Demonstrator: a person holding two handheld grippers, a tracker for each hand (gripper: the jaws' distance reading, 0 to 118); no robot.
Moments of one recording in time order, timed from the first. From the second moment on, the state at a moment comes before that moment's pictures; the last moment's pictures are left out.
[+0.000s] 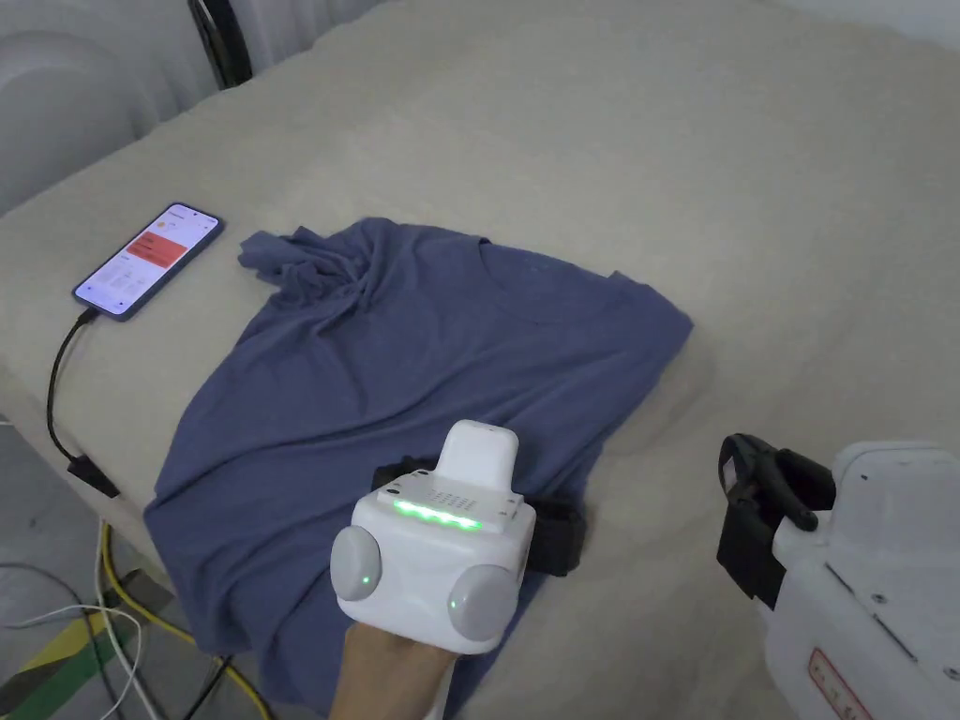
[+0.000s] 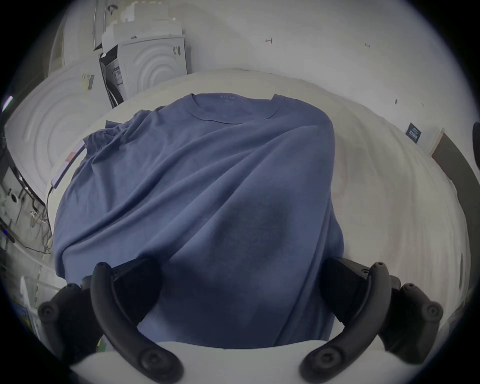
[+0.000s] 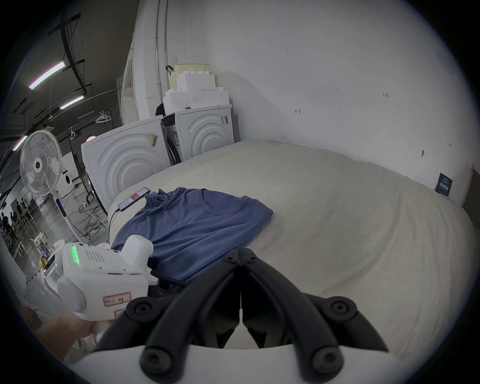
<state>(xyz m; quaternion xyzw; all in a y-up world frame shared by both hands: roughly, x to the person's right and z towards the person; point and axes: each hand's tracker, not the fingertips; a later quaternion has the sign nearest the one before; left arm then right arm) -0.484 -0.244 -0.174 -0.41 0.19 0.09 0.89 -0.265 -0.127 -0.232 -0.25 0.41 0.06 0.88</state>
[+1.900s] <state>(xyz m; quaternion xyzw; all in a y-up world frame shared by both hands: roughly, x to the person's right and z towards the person) -0.148 0.095 -0.211 -0.16 -0.11 -0.05 0.98 0.090 0.013 -0.149 -0.12 0.15 0.01 0.98</state>
